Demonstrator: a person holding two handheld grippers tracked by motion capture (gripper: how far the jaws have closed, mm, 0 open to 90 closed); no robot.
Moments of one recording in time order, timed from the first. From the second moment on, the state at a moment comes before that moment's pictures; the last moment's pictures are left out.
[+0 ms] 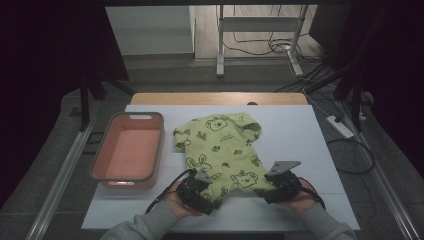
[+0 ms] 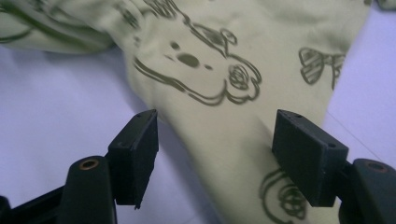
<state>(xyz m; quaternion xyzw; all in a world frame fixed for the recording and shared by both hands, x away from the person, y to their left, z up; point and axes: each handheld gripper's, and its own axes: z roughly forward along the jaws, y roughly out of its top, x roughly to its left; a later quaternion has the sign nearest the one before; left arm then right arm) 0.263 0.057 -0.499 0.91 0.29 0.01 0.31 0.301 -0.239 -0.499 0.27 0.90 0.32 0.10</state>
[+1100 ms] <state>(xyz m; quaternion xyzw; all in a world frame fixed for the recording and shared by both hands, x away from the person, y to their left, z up) 0.274 0.115 -0.484 0.89 0.21 -0.13 0.38 0.275 -0.240 -0.461 0.23 0.90 0.37 -0.03</state>
